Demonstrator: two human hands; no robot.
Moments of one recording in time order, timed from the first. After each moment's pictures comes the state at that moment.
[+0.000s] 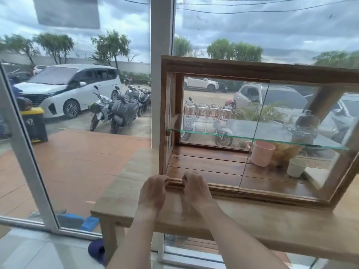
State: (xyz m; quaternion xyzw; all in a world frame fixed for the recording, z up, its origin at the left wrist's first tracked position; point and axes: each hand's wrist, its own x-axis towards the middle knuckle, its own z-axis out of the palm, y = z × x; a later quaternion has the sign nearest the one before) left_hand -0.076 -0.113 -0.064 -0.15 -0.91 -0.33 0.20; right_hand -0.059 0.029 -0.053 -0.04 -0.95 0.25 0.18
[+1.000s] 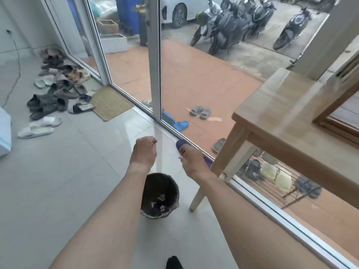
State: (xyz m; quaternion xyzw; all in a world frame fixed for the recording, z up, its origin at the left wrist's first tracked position) left_hand 0.046 -0.455 -0.240 0.25 -0.90 -0.33 0.11; right_hand 0.001 -0.290 -0.239 0.19 -0.92 0.32 -0.14
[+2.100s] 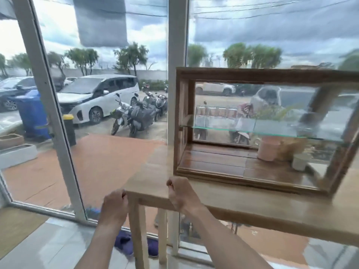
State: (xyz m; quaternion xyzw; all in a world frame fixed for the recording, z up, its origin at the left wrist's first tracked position) left_hand 0.013 -0.256 -0.092 0.05 -0.93 -0.30 0.21; right_hand 0.024 -0.042 -0.048 0.09 -0.93 0.33 0.12
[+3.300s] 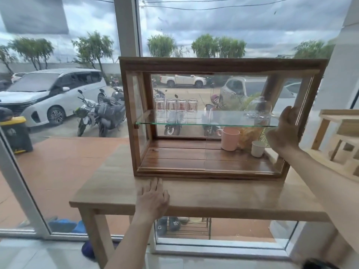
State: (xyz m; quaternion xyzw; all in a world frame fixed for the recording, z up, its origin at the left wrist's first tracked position) left_hand -0.005 -0.045 -0.096 -0.17 -0.98 -0.10 0.02; right_hand 0.062 0.318 0.076 -0.22 -0.87 0.27 0.35
